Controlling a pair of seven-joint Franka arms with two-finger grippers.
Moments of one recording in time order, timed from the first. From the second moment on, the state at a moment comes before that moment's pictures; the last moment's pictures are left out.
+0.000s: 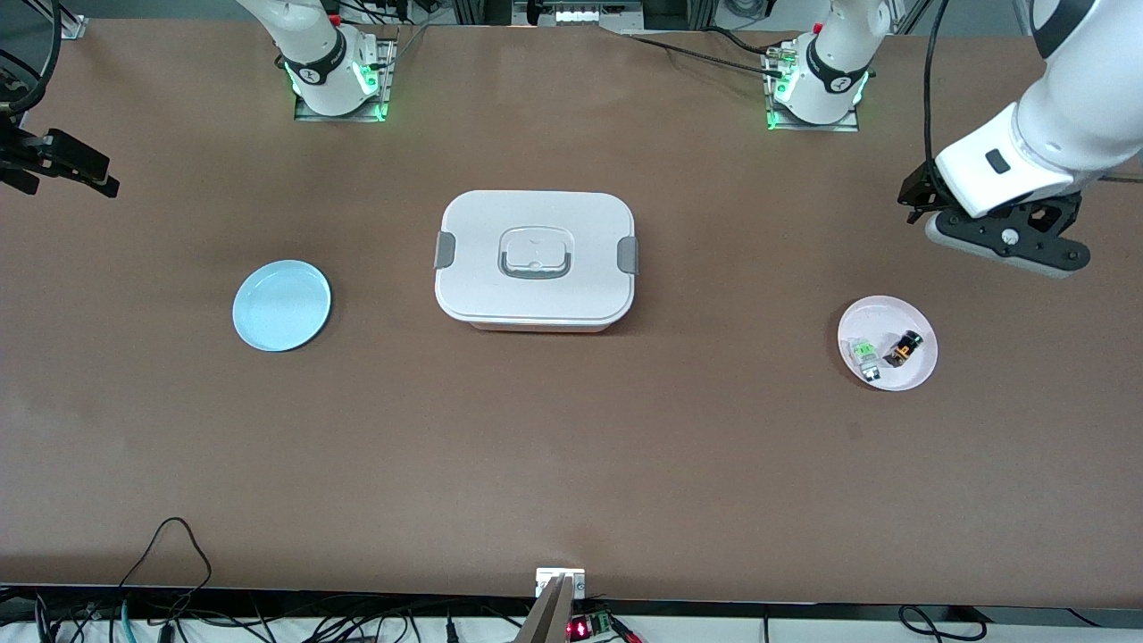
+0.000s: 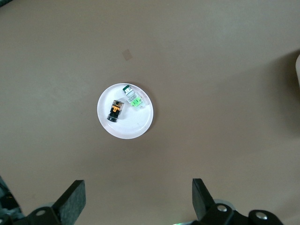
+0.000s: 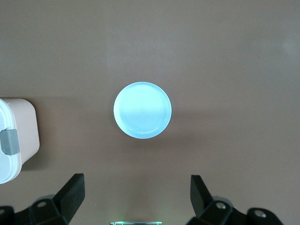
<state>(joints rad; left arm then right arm) 0.17 0.09 -0.38 -1.50 0.16 1.47 0.12 -0.05 -0.05 -0.02 -1.62 -0.02 1.52 -0.05</state>
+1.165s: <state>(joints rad) 0.01 -0.03 -0.09 -1.73 0.05 1.68 0.00 -0.05 -0.04 -0.02 -1.61 -0.02 1.52 -0.04</state>
